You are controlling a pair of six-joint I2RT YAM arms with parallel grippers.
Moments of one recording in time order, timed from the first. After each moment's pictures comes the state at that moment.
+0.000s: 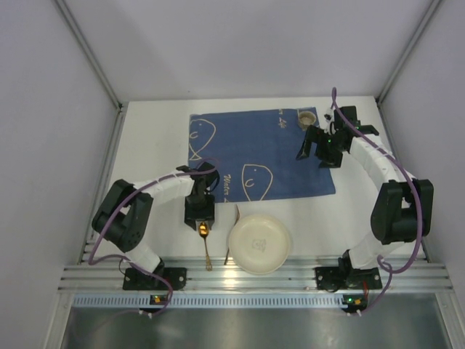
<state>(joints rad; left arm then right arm) -0.56 1.64 0.91 -0.83 0.05 -0.62 0.10 1.61 1.29 -0.73 -0.31 0.35</state>
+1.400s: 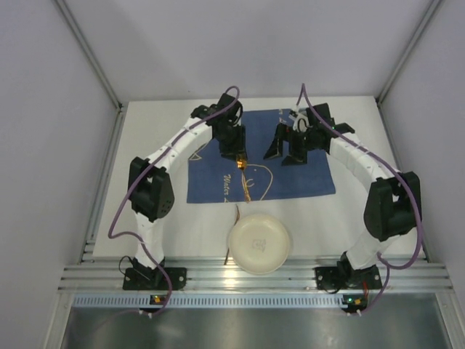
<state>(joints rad) -0.54 1.99 1.85 -0.98 0.18 -0.53 0.28 1.66 1.35 -0.63 -0.61 0.40</state>
